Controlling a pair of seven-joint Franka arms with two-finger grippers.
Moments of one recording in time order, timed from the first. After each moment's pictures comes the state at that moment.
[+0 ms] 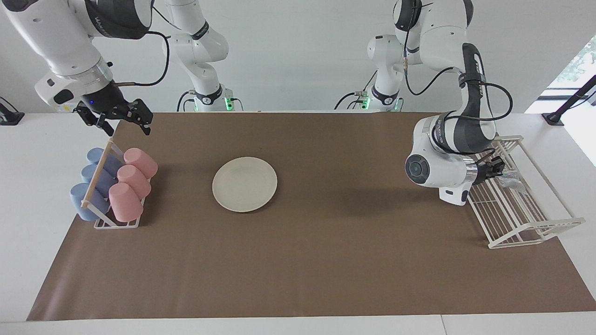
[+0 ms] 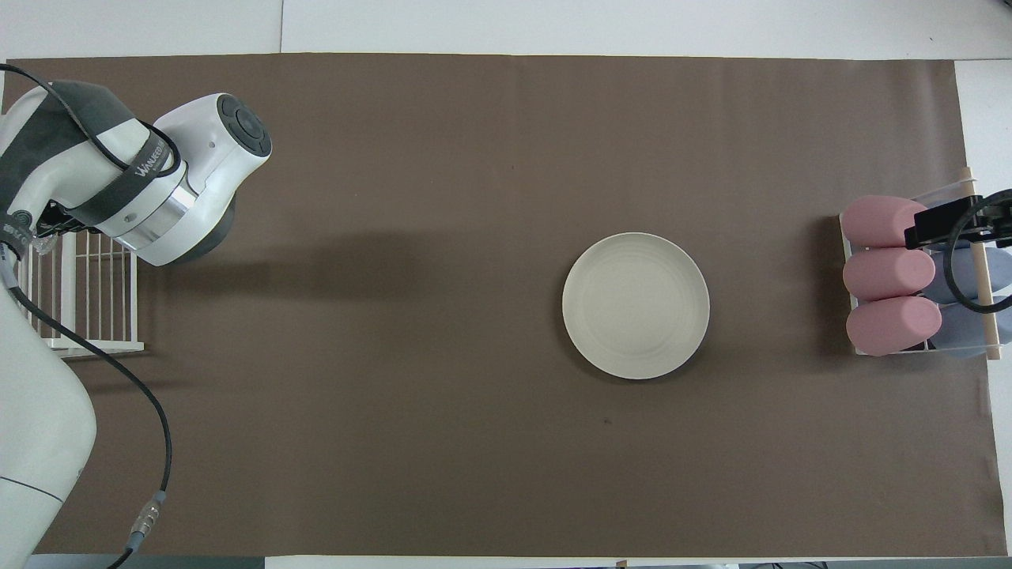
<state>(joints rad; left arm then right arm) -0.19 0.43 -0.05 -1.63 1.04 1.46 -0.56 0.04 0.01 -0.14 -1.60 0.02 1.57 -0.09</state>
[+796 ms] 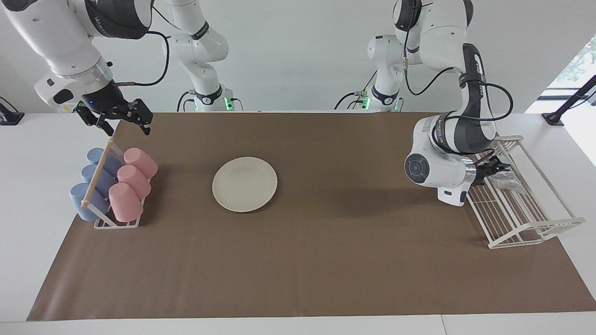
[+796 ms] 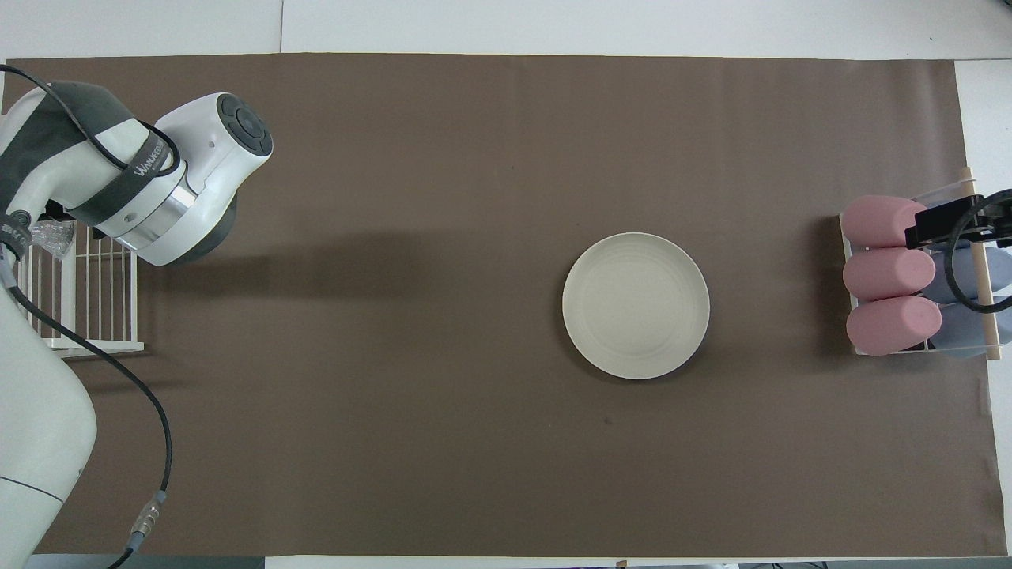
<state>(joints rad) -0.19 0.43 -0.05 -1.63 1.00 1.48 -0.56 0.04 0.01 -0.14 -1.59 0.02 1.57 -0.09</state>
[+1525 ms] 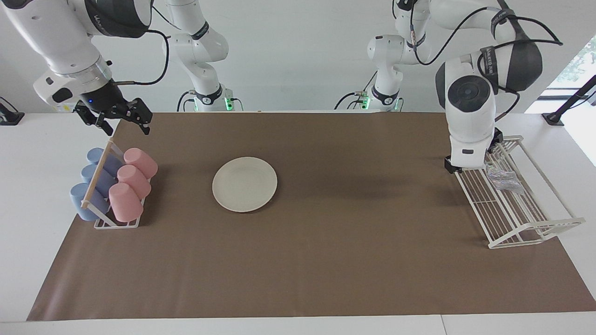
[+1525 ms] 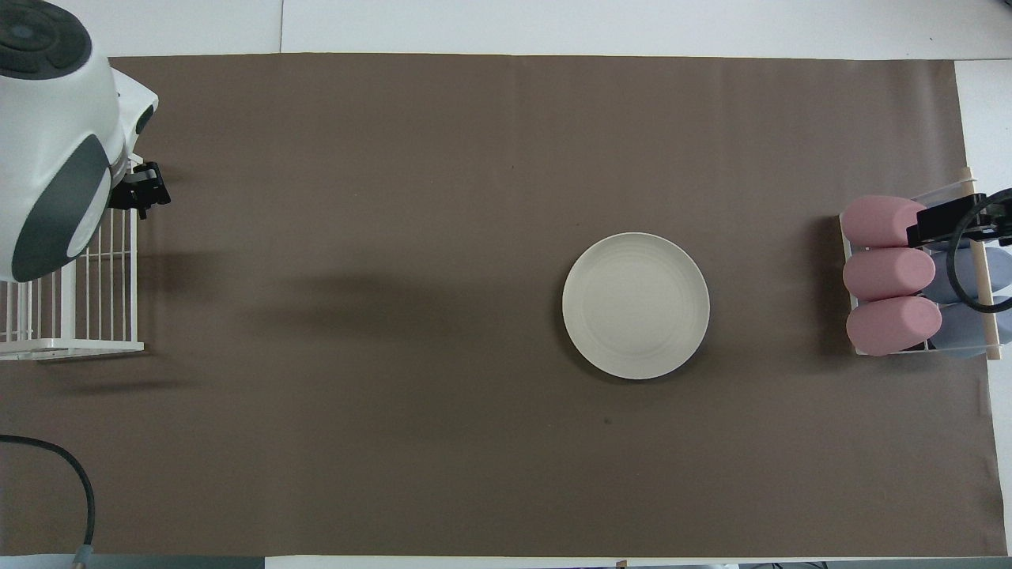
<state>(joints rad) -0.17 0.20 -0.05 -1.52 0.44 1.55 -0.57 0.04 0.01 -0.14 -1.59 0.02 1.57 -0.09</state>
